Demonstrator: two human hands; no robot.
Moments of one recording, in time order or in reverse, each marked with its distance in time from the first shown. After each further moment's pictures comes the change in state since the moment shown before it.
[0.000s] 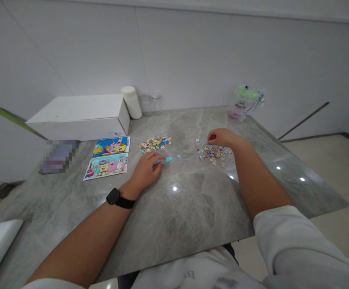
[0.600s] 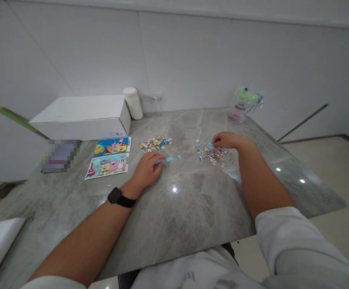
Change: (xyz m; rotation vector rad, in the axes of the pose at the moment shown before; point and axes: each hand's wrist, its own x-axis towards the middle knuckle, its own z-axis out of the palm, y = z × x) left_hand 0.000 -0.001 -0.001 0.008 0.008 0.018; right_hand -0.002 0.026 -0.006 0.046 -0.183 0.057
